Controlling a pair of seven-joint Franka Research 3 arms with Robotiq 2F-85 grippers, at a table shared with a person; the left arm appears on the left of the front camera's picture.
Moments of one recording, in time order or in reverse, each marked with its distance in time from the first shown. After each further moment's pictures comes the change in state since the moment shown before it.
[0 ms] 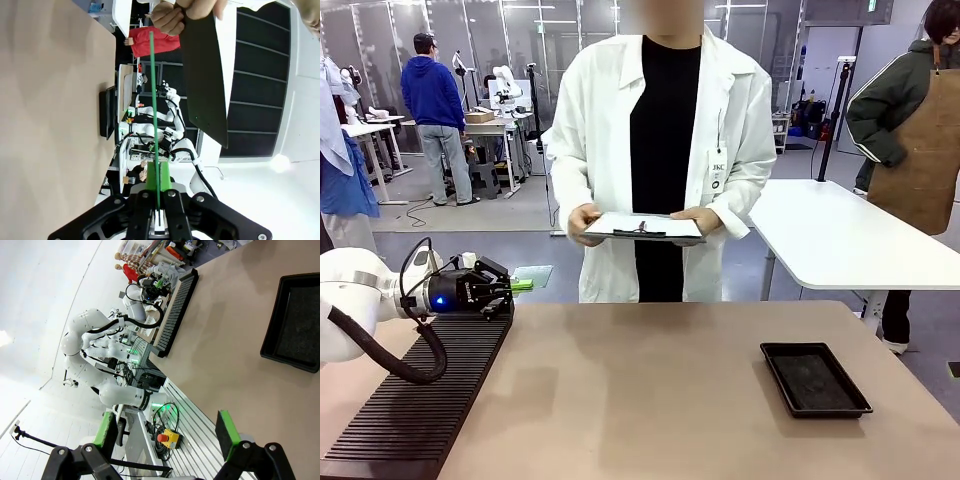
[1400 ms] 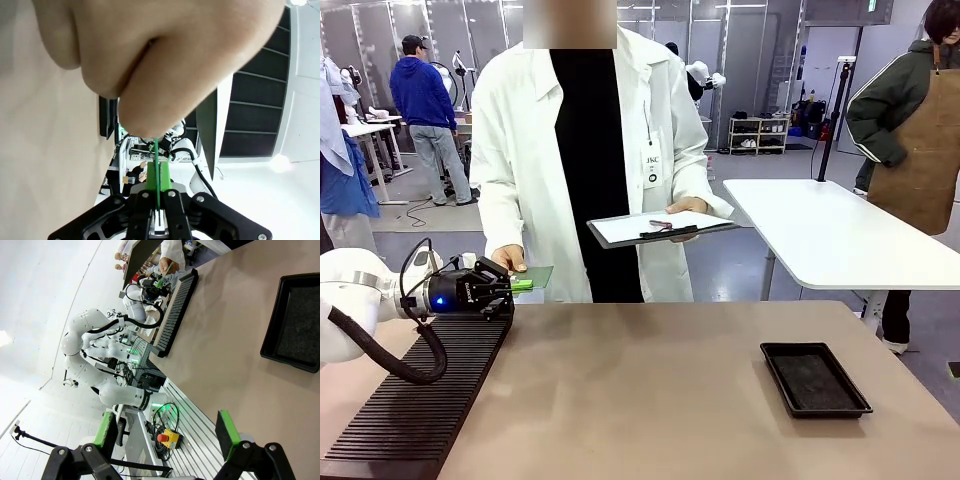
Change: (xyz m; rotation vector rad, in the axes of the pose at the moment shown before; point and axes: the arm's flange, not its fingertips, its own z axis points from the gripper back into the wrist) left arm 0.000 0.000 0.000 0.000 0.000 0.001; right arm 0.000 0.000 0.000 0.000 0.000 0.000
